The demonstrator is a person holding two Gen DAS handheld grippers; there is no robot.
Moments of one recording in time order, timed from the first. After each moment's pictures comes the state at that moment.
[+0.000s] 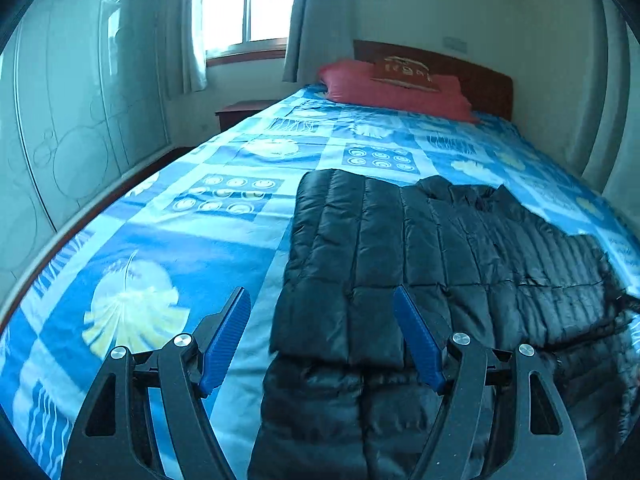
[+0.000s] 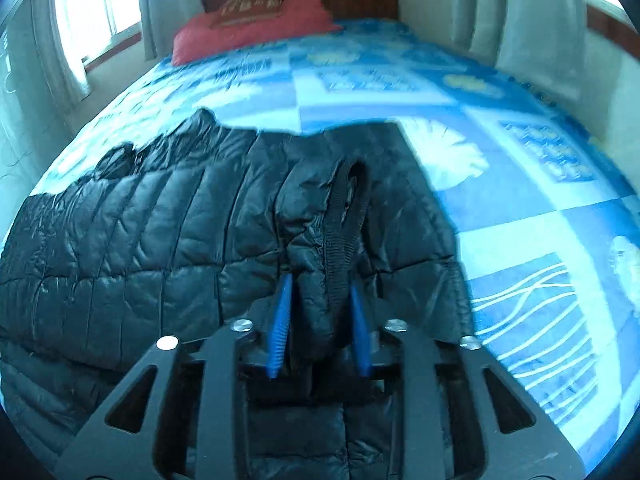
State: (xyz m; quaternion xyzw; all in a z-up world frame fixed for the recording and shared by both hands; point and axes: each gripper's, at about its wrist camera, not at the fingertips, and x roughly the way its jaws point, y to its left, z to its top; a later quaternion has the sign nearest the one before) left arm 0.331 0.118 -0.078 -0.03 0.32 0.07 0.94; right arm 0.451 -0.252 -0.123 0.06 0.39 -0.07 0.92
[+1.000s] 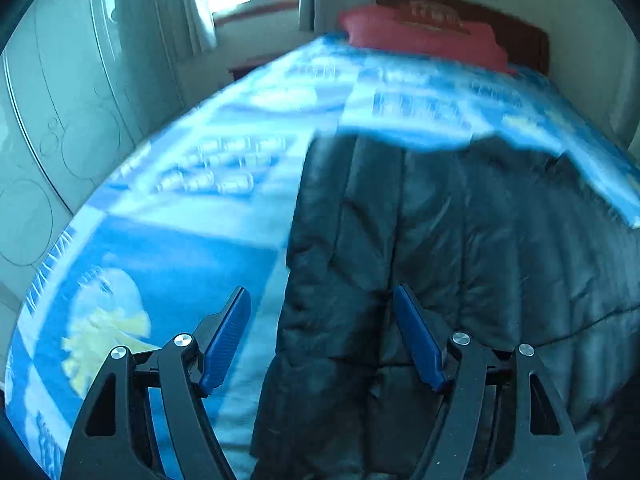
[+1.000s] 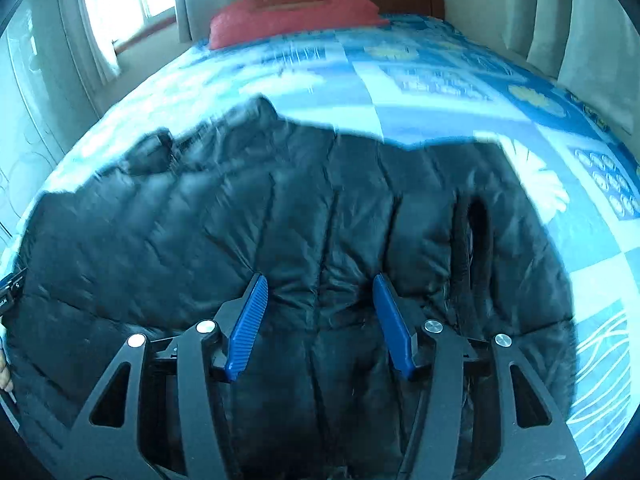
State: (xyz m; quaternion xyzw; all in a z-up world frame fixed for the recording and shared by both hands) left arm 0.412 0.133 -0.101 -0.02 0.40 0.10 0.91; right arm 0.509 -0.213 -0.126 0.06 0.40 0.02 0.91
